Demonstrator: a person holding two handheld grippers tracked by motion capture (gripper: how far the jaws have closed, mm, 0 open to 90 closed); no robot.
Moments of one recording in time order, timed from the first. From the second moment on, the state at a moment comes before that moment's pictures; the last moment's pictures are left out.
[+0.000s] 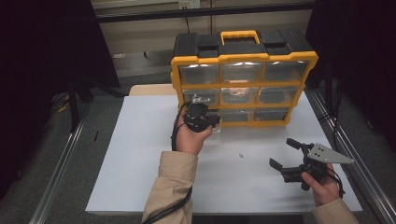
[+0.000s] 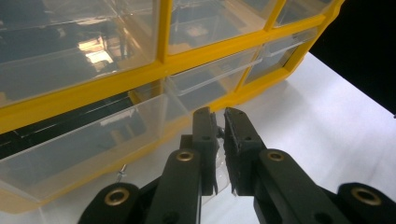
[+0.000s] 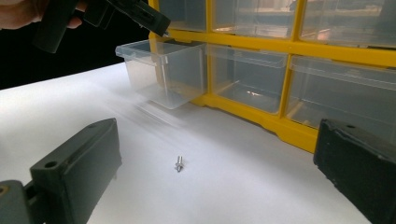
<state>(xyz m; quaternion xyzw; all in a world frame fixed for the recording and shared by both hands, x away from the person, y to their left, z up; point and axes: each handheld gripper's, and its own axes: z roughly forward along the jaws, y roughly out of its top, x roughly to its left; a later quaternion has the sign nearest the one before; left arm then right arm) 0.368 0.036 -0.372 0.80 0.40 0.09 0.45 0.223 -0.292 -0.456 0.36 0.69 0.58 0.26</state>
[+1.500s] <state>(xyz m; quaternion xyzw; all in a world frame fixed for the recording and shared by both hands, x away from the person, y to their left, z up) 0.376 0.057 -0.380 0.78 0.44 0.13 0.43 0.222 -0.291 -0.456 0.35 0.69 0.58 0.26</state>
